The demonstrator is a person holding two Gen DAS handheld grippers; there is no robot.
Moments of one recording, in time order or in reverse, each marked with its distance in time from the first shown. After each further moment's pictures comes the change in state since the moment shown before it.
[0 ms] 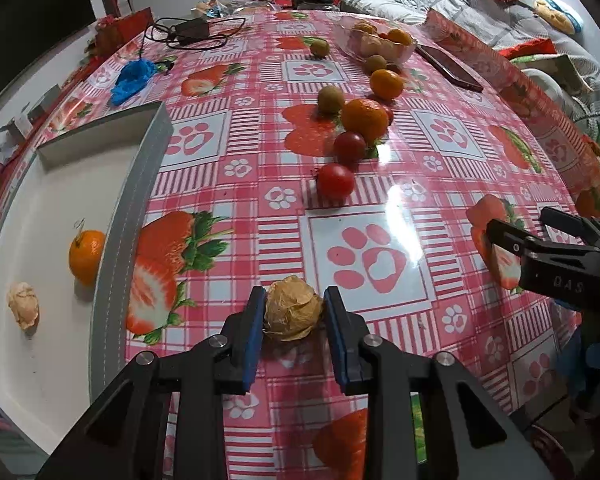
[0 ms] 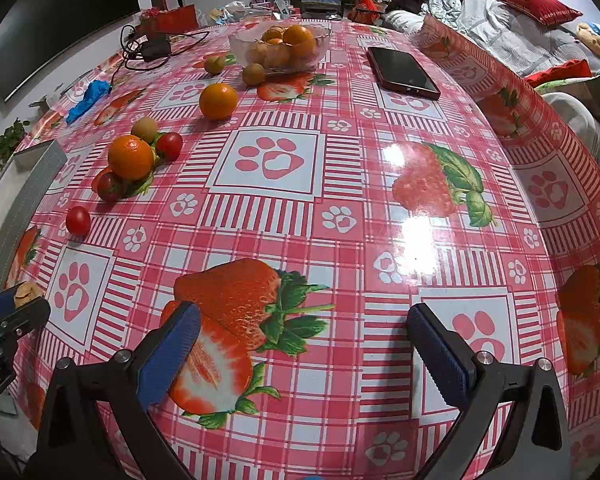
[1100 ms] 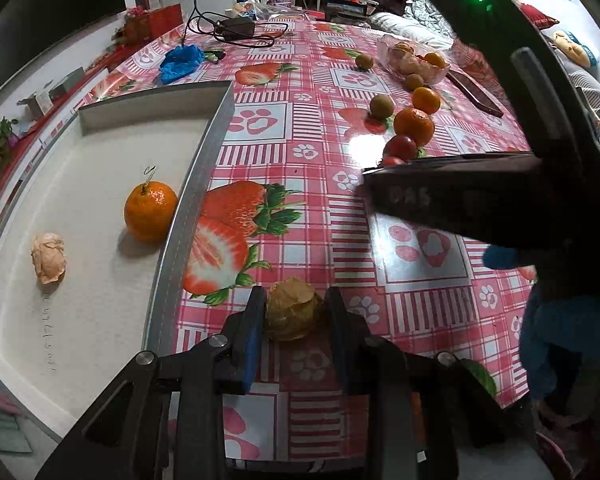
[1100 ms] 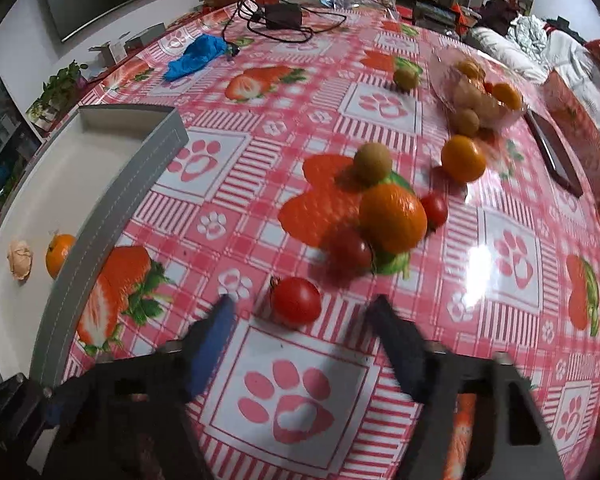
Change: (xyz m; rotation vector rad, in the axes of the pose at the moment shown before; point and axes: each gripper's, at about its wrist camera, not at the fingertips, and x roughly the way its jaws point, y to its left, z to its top) left arm -0.013 0.039 -0.028 -0.096 -0.051 0.007; right arm 0.021 0.160 0.049 -0.223 0.048 0.134
